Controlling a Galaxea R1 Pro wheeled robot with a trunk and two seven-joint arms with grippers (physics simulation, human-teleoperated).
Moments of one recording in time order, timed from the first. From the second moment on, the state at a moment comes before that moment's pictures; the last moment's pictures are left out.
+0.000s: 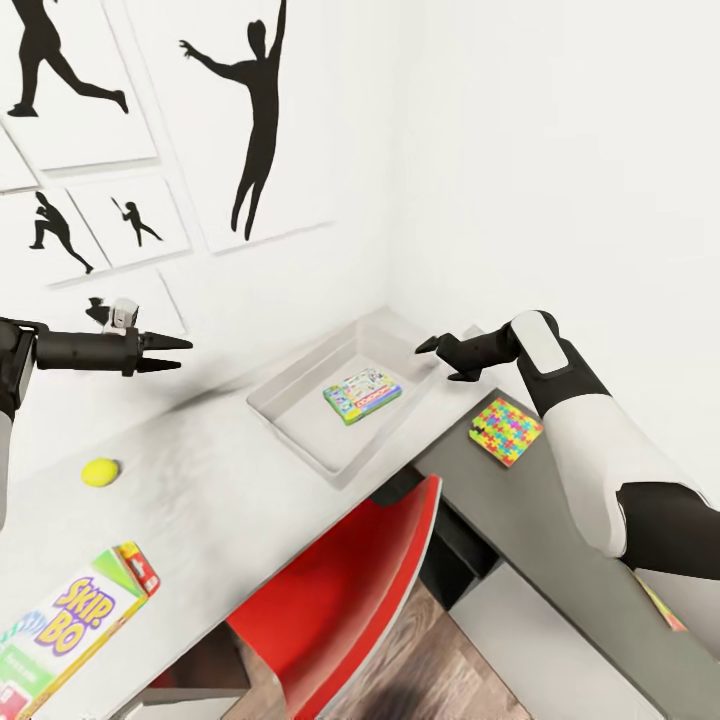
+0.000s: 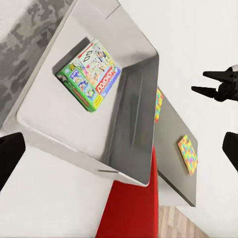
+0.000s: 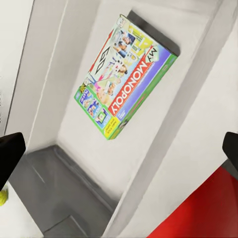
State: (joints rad) left arm -1.36 0.45 0.23 -0.59 -0.43 1.04 -1.56; right arm -1.34 -0.05 0.03 -0.66 -1.01 1.05 -0.35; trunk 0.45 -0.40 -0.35
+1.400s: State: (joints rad) left arm -1.36 0.45 0.23 -0.59 -0.42 1.04 -1.56; right arm -1.34 -0.04 0.03 -0.66 -1.01 1.05 -0.35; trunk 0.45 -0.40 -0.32
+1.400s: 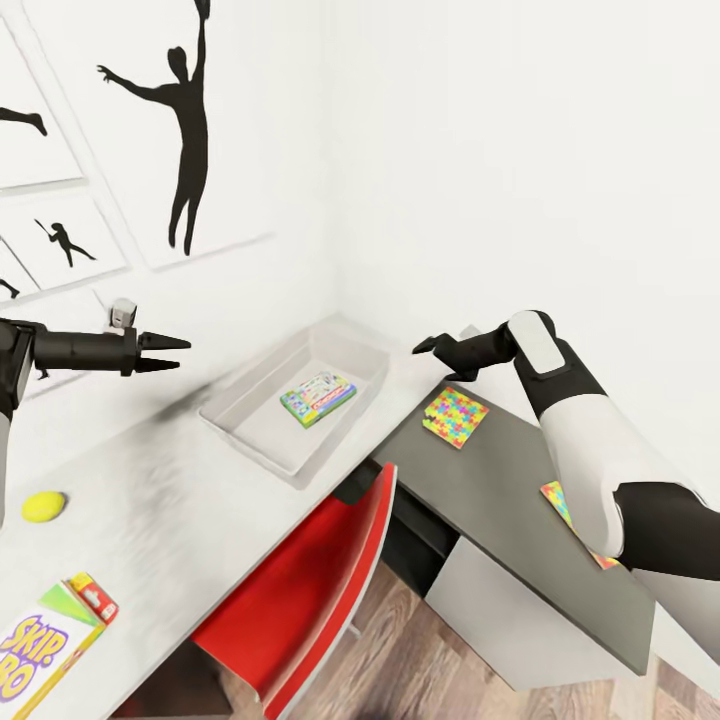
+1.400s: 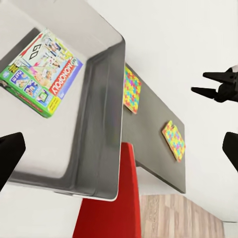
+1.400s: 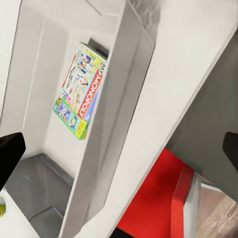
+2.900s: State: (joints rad) left arm -1.36 0.45 0.23 -0.59 -0.42 1.04 -1.56; right arm -1.34 -0.04 0.03 -0.66 -1.01 1.05 -0.35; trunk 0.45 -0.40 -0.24
